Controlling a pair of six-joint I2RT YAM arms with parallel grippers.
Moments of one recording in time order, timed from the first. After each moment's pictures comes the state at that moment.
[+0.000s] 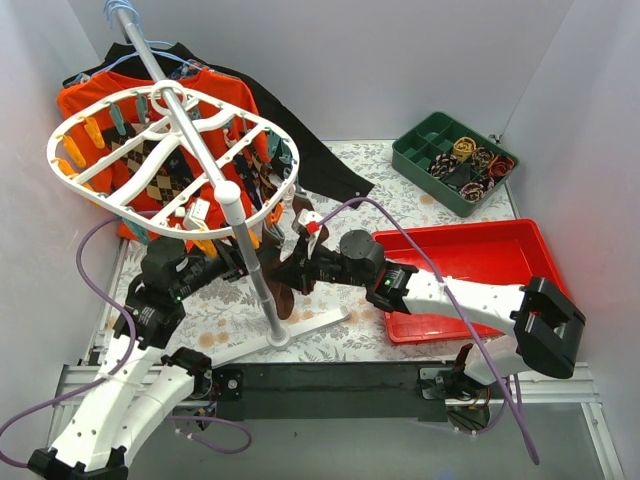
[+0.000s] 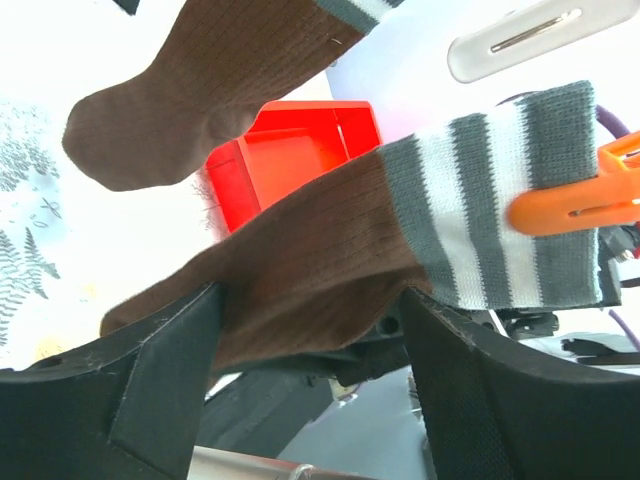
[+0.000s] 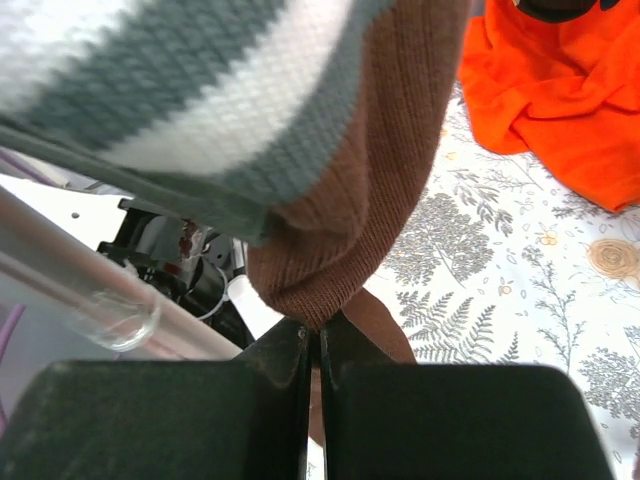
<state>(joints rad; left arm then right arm) -0.40 0.61 0.78 -0.37 0.40 -0.91 1.10 1.40 0.89 0.44 -0.30 0.30</state>
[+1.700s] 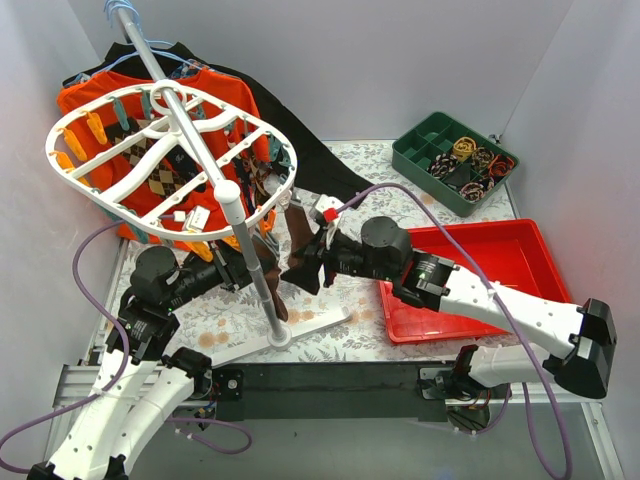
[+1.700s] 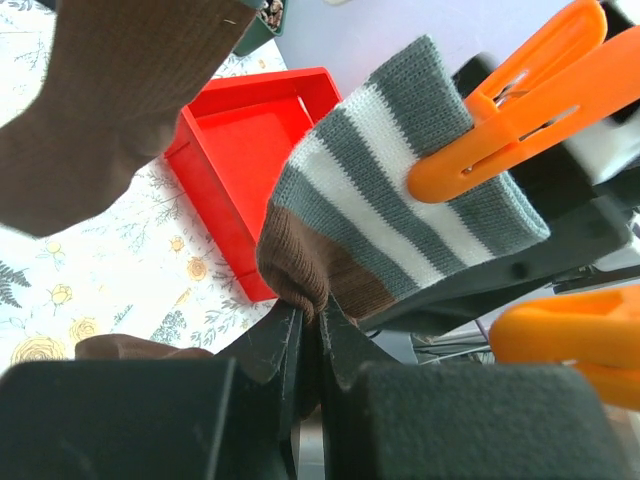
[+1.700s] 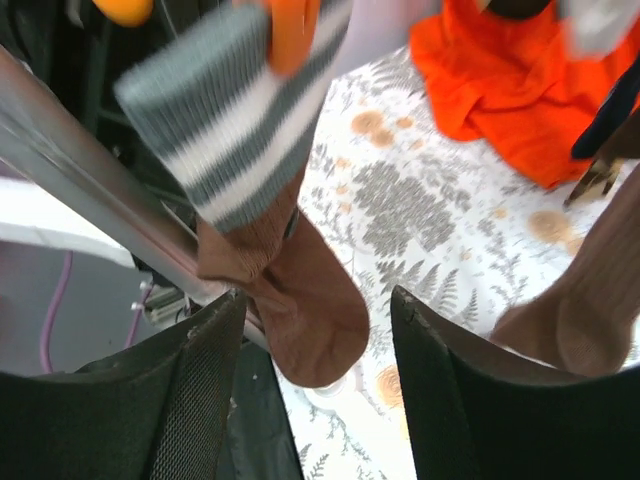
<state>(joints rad) -0.40 0.52 0.77 -0.36 0.52 -0.85 1.11 1.21 1.03 0.03 -0.24 0.25</state>
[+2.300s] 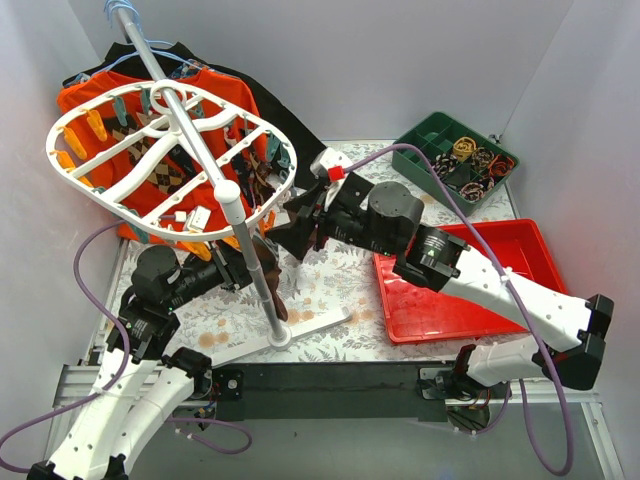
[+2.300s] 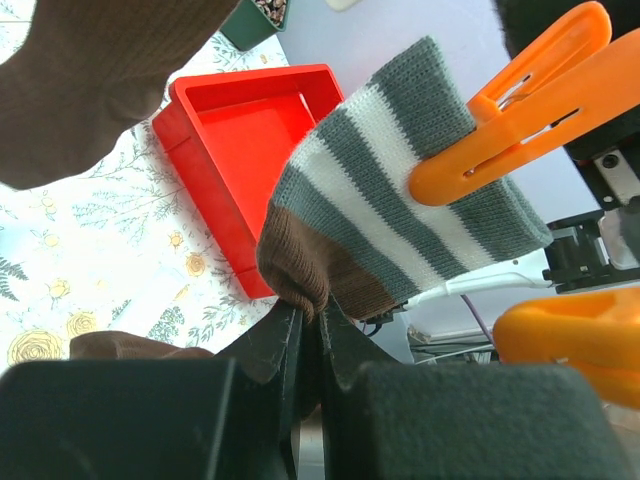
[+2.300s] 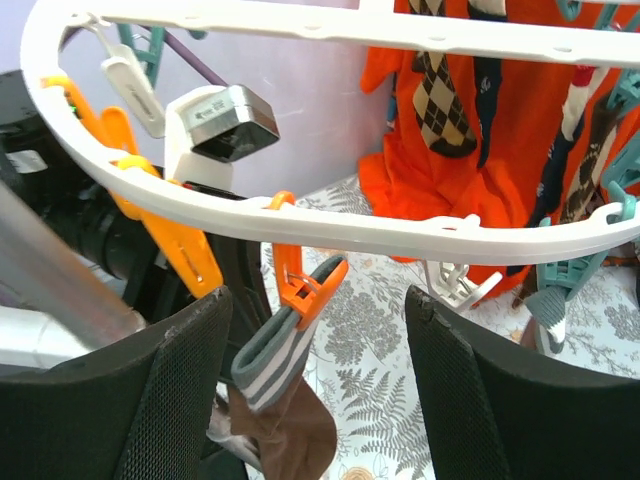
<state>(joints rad) -0.40 0.53 0.77 -0.37 0.52 -0.86 1.11 1.28 1.37 -0.06 -0.12 0.19</state>
